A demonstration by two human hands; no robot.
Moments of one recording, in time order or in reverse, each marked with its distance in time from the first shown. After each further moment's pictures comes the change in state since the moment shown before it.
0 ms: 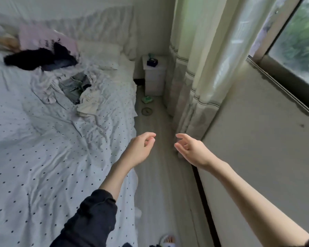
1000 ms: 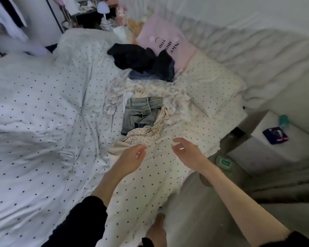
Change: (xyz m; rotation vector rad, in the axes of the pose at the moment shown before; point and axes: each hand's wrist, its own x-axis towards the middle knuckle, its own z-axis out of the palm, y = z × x) left_hand 0.491 -0.190 -0.241 -0.129 0.580 -0.691; right_hand 0.749 -0.213 0.007 -0.175 -0.695 -0.463
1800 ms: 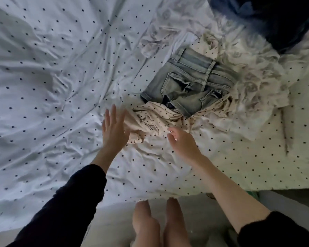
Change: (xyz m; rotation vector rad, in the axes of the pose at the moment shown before) left_hand 0.170 -0.173 0.087 0.185 0.434 -0.730; right_hand 0.300 0.068 0.090 -0.321 -0.510 -0.250
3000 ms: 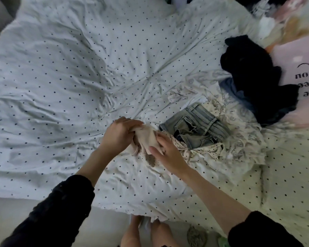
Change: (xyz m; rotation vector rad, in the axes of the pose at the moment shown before) left_hand -0.107 0.029 -0.175 -0.318 0.431 0.245; right_hand -0.072 -0.113 -0.027 0.070 -0.118 -0.580
